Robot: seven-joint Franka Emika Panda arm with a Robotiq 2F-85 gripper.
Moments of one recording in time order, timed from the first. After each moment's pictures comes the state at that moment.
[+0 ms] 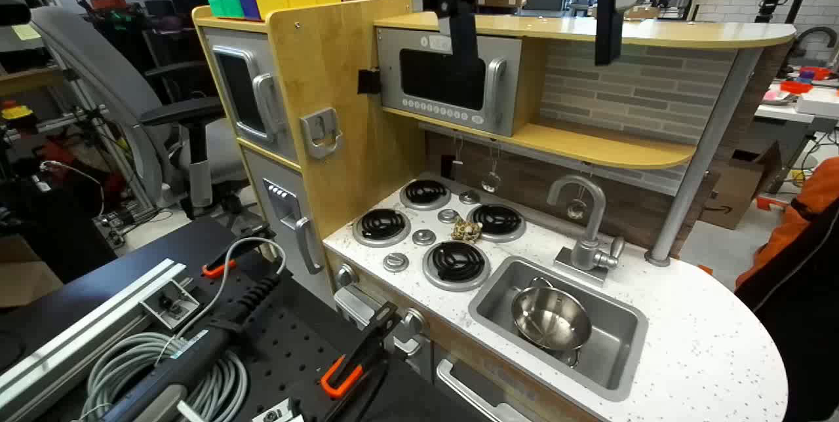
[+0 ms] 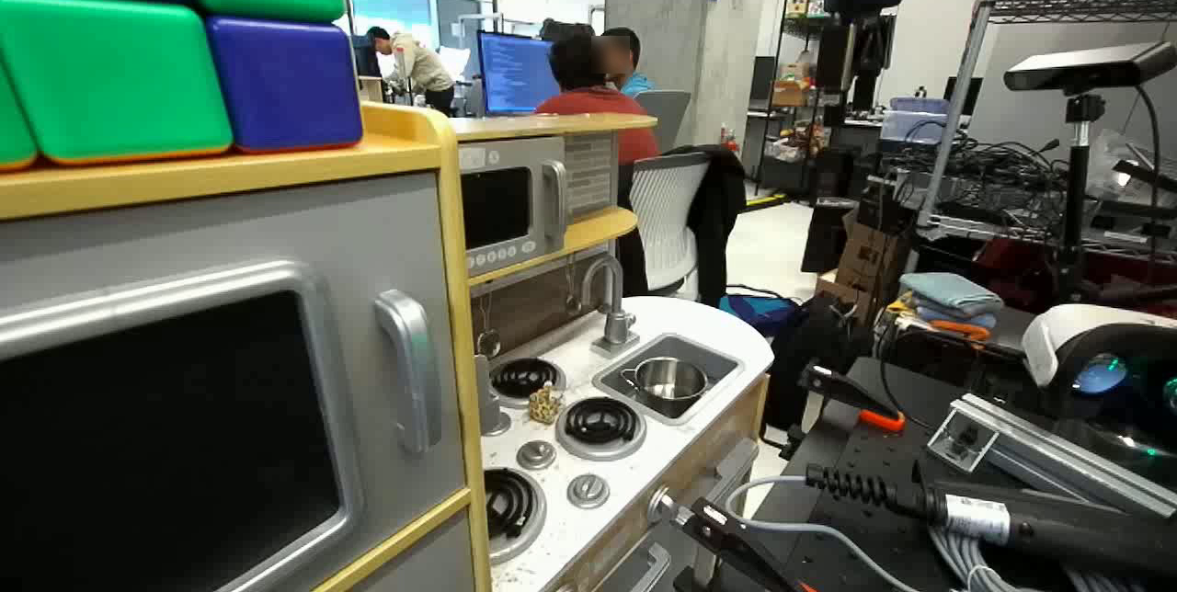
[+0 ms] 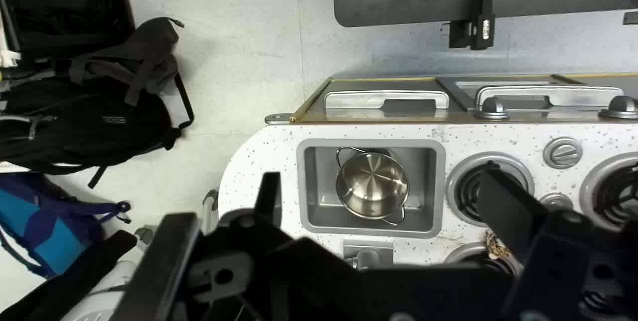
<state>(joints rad) -0.20 -0.26 -0.20 -2.39 -0.30 2.16 -0.22</state>
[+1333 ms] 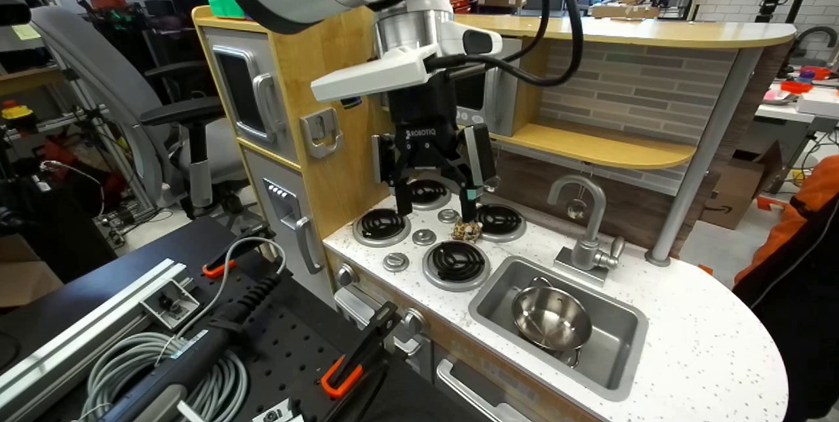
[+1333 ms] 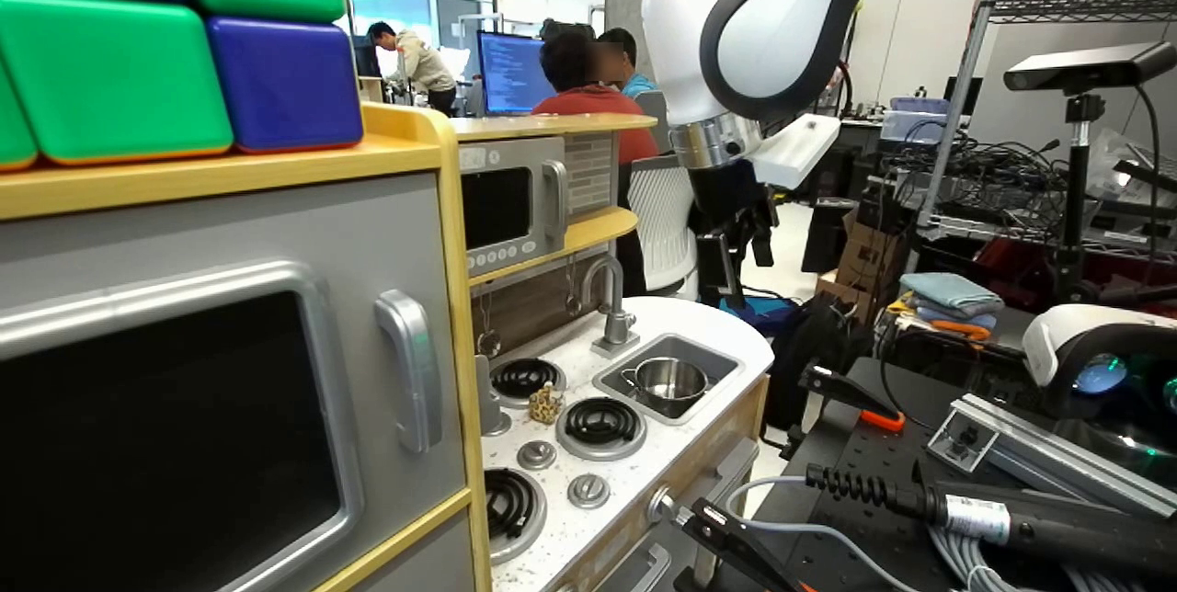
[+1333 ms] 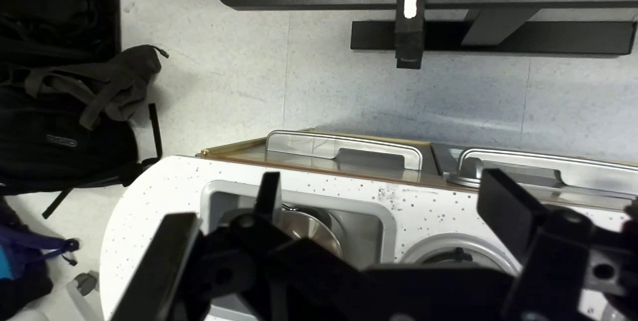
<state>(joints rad) -0.07 0.23 -0.06 -2.33 -0.47 2.33 0.15</state>
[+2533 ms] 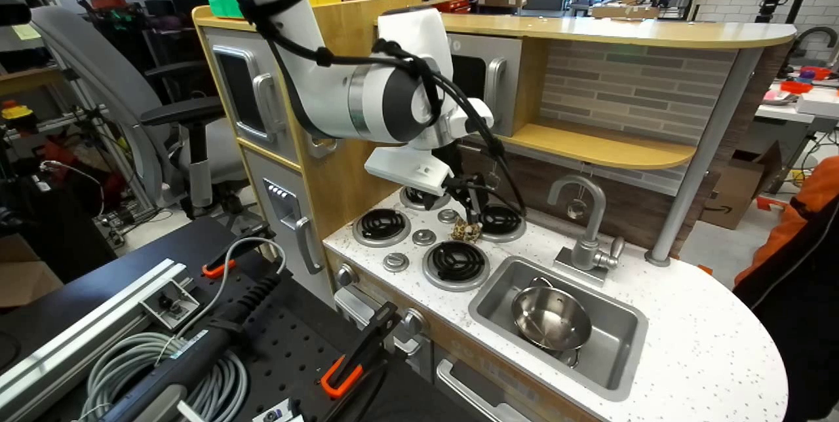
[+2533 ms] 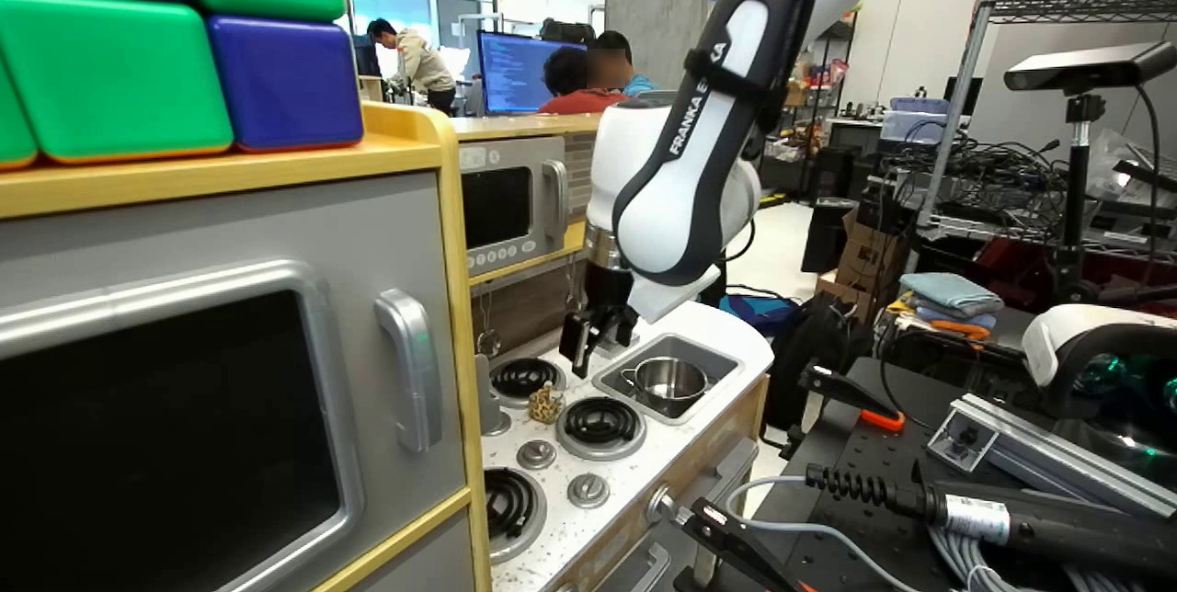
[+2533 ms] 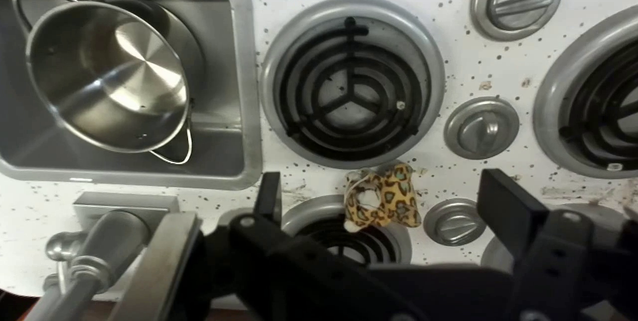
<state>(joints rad) 0.01 0.71 -0.06 -2.08 -0.24 2.99 0.14</state>
